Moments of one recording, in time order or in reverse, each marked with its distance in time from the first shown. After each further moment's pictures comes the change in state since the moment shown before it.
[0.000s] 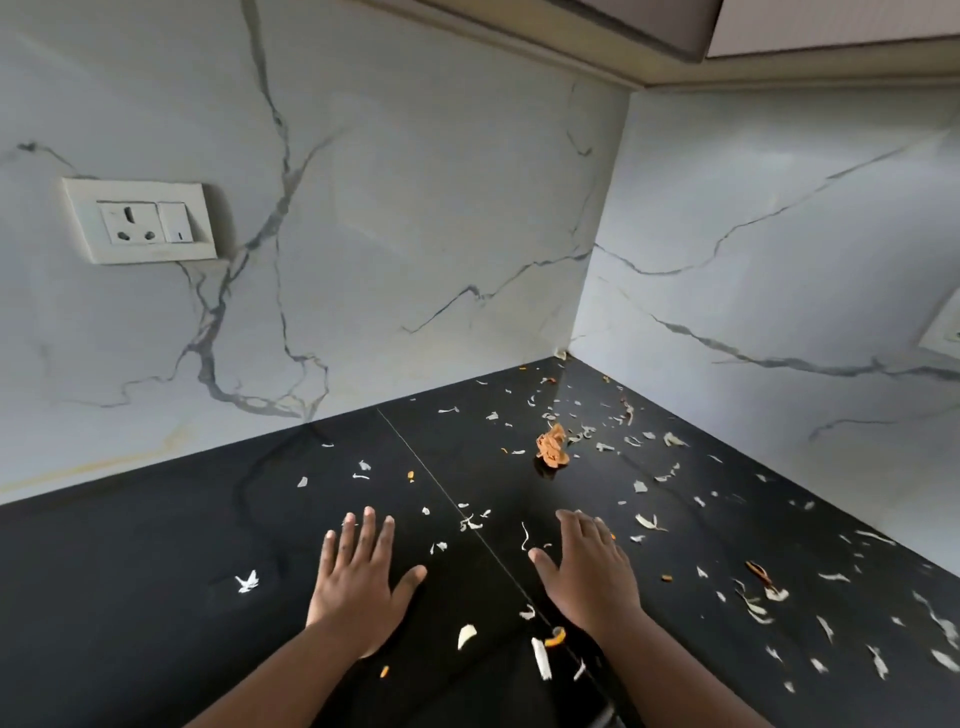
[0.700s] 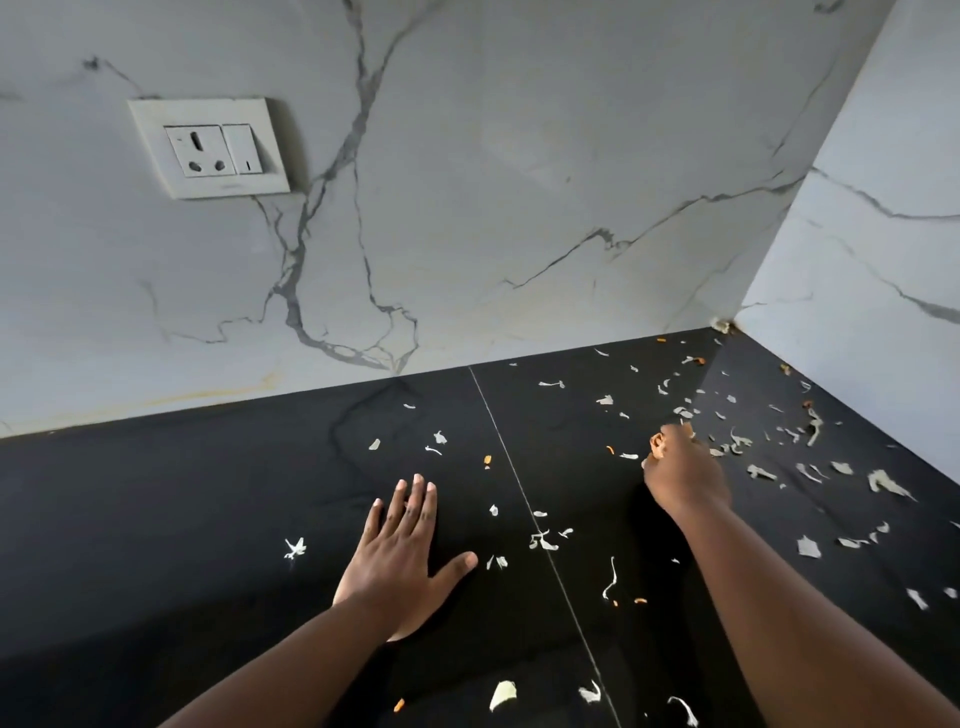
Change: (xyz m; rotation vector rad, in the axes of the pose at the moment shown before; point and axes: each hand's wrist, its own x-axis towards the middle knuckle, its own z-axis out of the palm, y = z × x) left_hand 0.034 -0.002 0.005 0.020 -0.104 -0.182; right_hand 0.215 0.004 0.016 0.184 0.007 0.067
